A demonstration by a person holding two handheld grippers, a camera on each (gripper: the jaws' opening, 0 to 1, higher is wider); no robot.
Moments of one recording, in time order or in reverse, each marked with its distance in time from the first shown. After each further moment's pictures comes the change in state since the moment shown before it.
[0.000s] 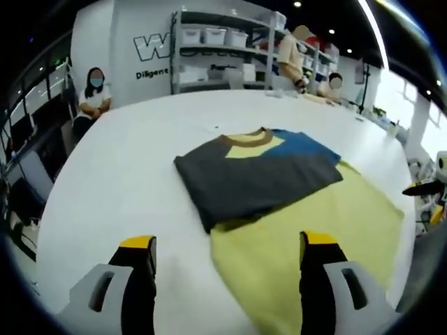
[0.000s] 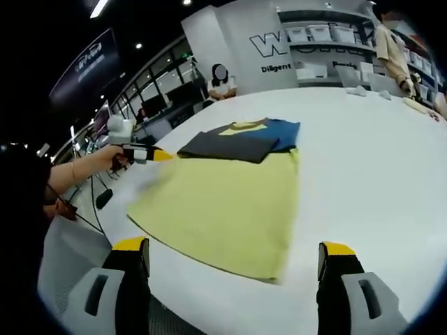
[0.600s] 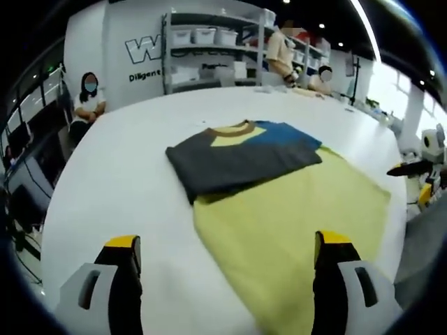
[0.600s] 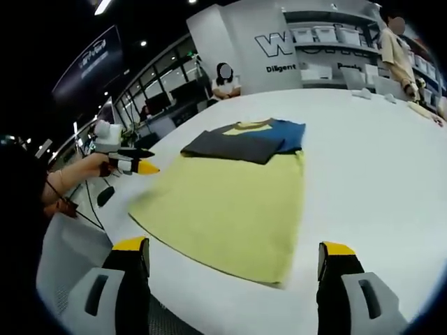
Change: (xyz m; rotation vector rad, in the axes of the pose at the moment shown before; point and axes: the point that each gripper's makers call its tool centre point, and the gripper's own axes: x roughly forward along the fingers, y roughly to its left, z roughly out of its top) left arm -0.031 -0.015 -0.027 0.044 0.026 -0.020; right arm 0.004 0.003 0.001 -0.019 0.006 0.014
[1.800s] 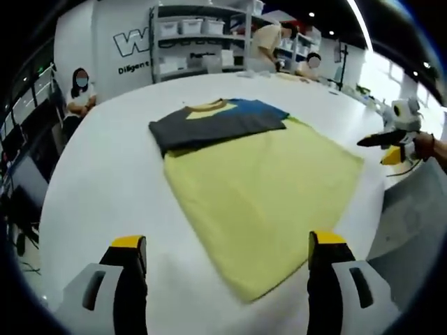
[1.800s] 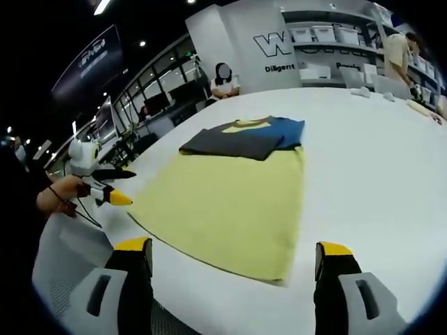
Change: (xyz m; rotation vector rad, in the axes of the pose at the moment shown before) left arm -0.052 -0.045 -0.060 0.027 0.084 -0.041; right arm 0.008 0.001 -0.006 0.005 -0.003 -0.005
